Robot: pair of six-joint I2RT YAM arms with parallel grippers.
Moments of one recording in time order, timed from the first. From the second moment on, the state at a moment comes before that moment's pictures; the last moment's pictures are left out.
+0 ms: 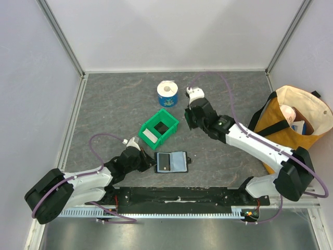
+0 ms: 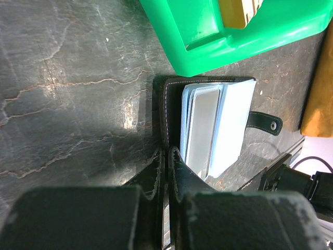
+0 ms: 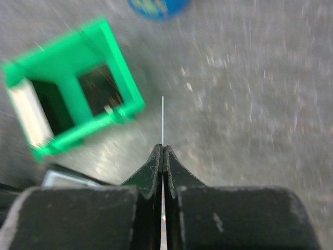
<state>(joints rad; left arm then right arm) -0.77 1.04 0.11 0.28 0.00 -1.14 0.76 1.37 1.14 -0.33 0.30 0.25</state>
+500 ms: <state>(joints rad) -0.77 1.01 0.11 0.24 0.00 -1.13 0.76 1.37 0.81 -0.36 0.32 0.36</state>
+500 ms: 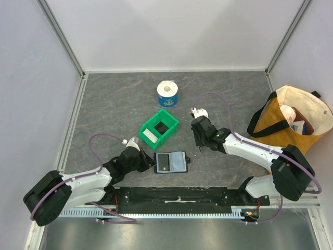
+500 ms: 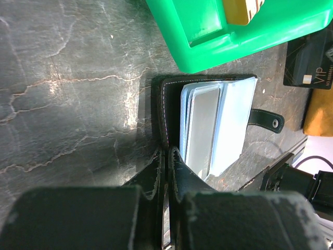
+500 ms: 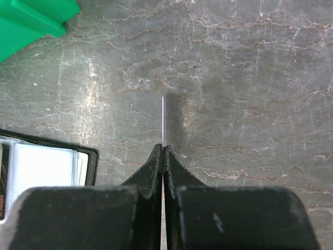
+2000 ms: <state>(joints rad) -0.77 0.99 0.11 0.23 0.00 -1.13 0.76 1.30 0.77 -0.32 0.24 0.46</state>
